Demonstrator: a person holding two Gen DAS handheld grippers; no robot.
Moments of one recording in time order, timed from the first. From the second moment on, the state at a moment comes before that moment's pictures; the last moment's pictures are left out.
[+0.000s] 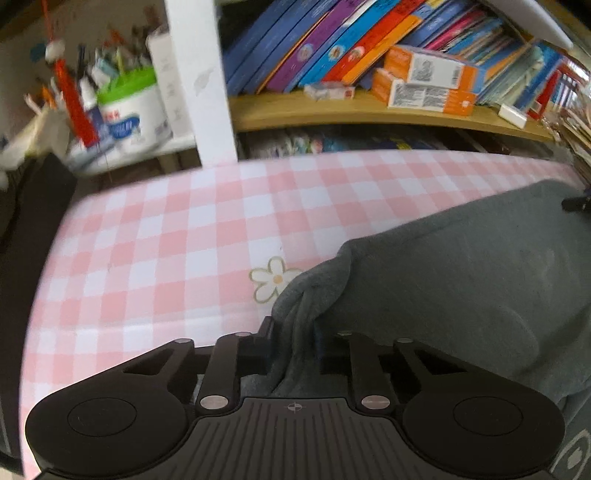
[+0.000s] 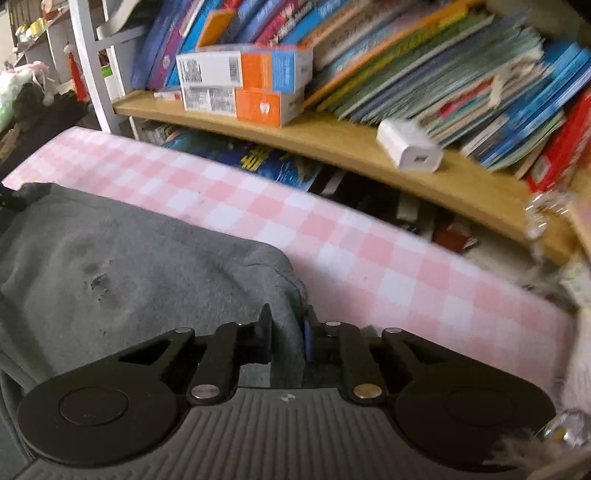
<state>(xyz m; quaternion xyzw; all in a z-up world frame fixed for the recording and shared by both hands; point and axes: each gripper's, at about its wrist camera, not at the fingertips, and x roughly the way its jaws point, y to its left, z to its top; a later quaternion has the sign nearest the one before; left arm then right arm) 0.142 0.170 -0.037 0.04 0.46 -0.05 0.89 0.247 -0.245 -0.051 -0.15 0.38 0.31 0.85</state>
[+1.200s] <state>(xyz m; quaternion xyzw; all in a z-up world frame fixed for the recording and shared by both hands) -0.097 0.168 -0.007 -0.01 0.36 -0.11 0.92 -0.099 -0.308 -0.019 -0.05 0.36 0.09 0.93</state>
